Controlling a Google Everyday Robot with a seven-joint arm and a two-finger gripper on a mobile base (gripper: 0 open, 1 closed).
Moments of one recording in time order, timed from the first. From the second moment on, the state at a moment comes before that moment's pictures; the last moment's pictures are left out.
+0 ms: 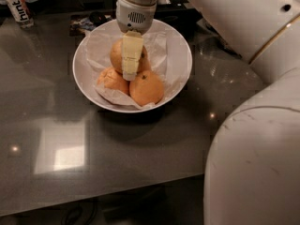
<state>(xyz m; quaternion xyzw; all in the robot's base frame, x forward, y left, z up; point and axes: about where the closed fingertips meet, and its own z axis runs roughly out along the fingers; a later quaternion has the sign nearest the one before) 0.591 0.066 0.916 -0.74 0.66 0.07 0.09</state>
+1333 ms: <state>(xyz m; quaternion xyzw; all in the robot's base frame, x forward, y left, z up) 0.591 0.067 0.927 -0.74 0.67 0.07 0.09</state>
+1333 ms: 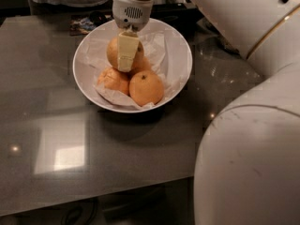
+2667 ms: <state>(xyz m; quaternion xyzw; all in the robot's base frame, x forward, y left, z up) 0.567 0.095 0.984 -0.74 0.66 0.06 0.14</state>
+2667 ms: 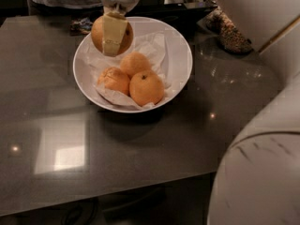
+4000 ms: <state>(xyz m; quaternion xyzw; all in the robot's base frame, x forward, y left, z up) 0.458 0.056 1.010 -0.62 0.77 0.10 0.13</state>
